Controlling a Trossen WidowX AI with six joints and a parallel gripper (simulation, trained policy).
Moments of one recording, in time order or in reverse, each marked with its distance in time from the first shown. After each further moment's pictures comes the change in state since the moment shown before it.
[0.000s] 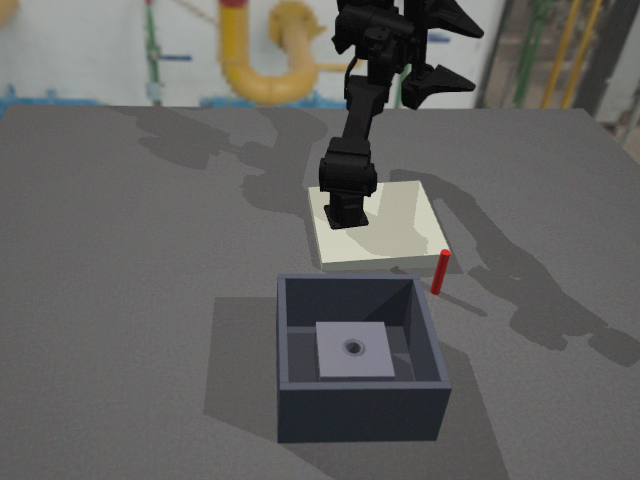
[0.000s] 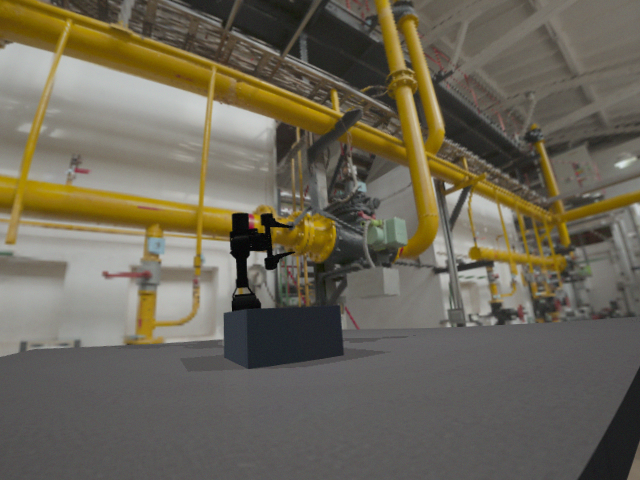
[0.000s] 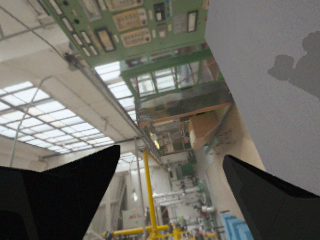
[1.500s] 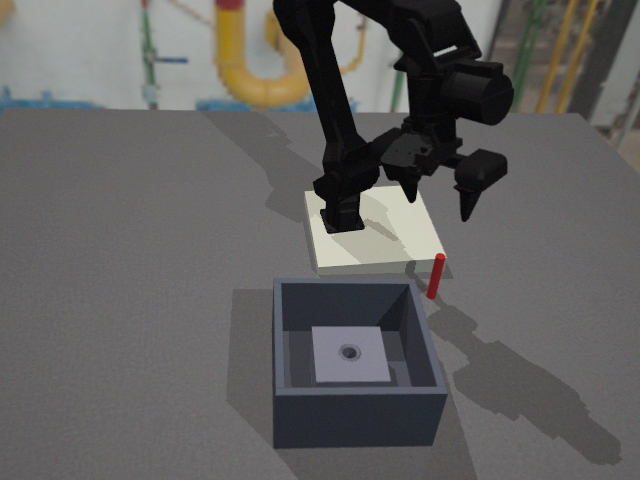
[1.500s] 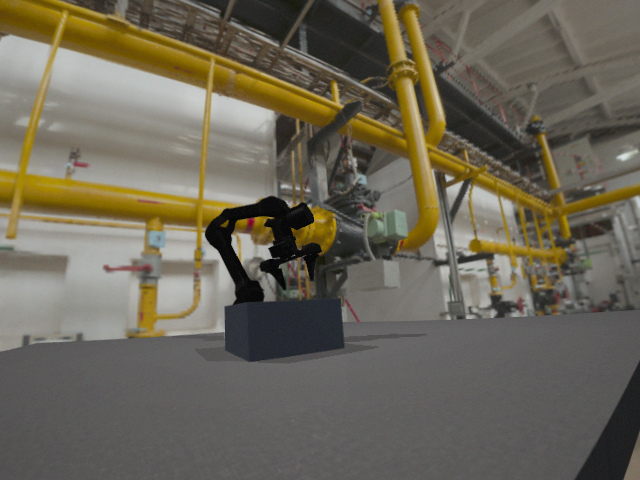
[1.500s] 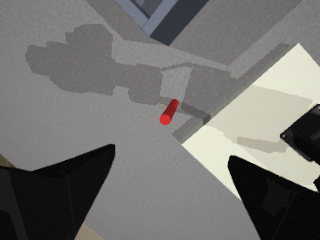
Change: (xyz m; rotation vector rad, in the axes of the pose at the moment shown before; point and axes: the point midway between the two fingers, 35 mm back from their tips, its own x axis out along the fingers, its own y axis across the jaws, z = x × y) arm 0.051 -0.116 0.115 -0.029 -0.299 -1.264
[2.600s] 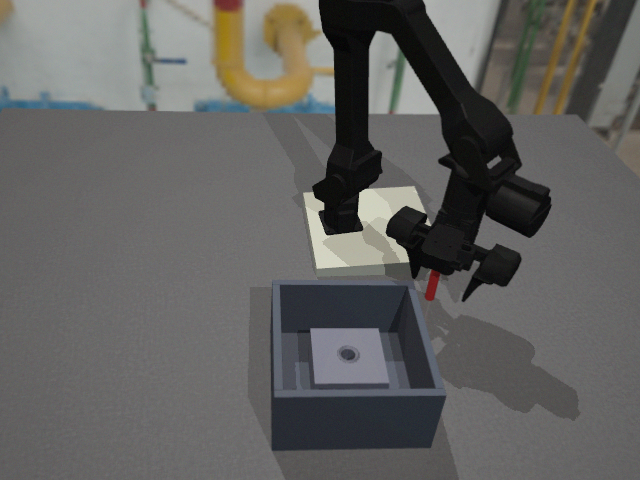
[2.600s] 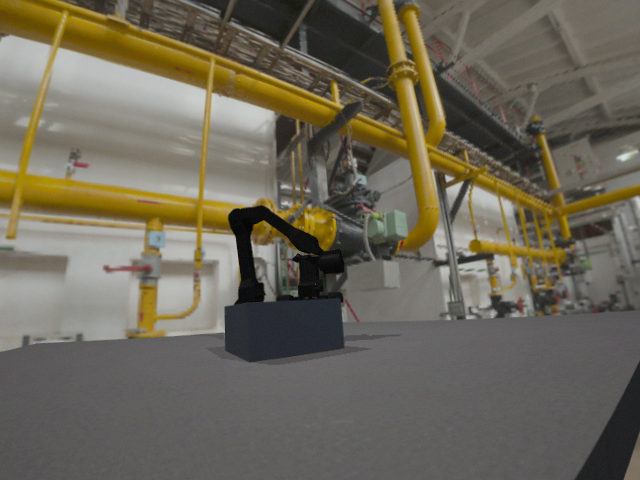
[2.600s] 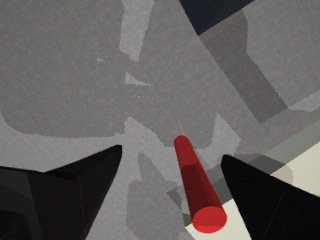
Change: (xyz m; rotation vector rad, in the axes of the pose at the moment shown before) arm 0.132 0.010 0.003 -0.241 -0.139 -0.229
